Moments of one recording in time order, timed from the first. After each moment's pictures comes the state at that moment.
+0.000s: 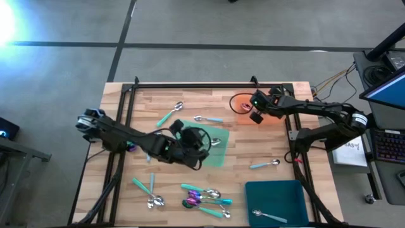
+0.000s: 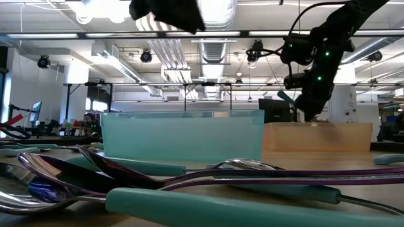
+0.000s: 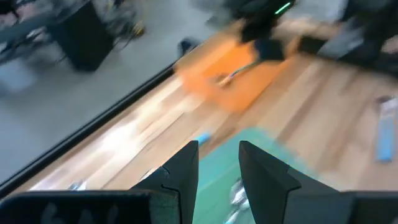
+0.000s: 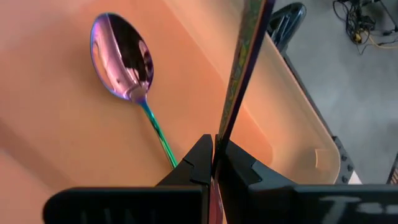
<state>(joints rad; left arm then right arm) -0.32 1.67 1.37 -0.57 -0.95 -0.65 -0.54 1.26 0.70 -0.57 0.49 -0.02</state>
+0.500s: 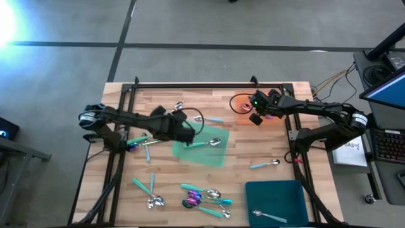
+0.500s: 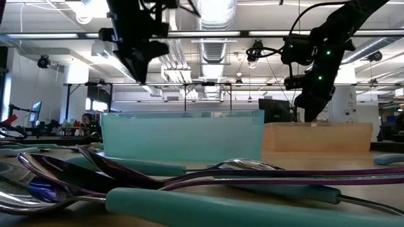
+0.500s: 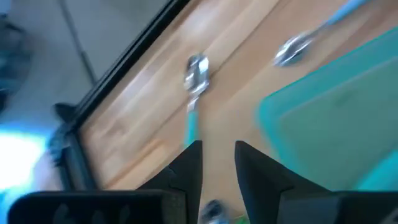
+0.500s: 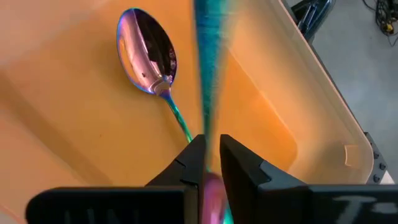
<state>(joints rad) -0.07 1.68 1.36 -1.26 -0.71 -0.87 -0.54 1.26 0.70 -0.59 0.41 0.01</state>
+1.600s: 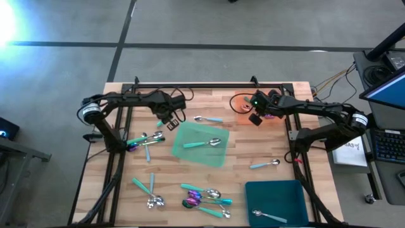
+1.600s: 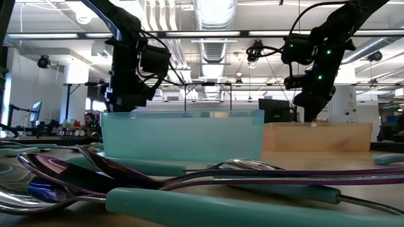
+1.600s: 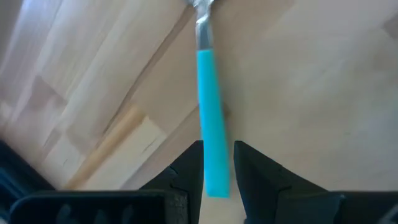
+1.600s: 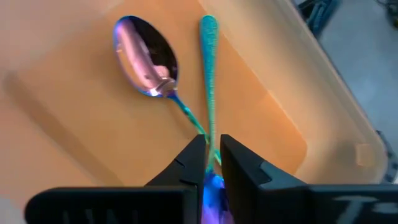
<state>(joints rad) 0.42 1.68 1.07 -0.96 -0.26 -0.31 -0.54 1.26 0.70 -0.59 0.37 0.03</state>
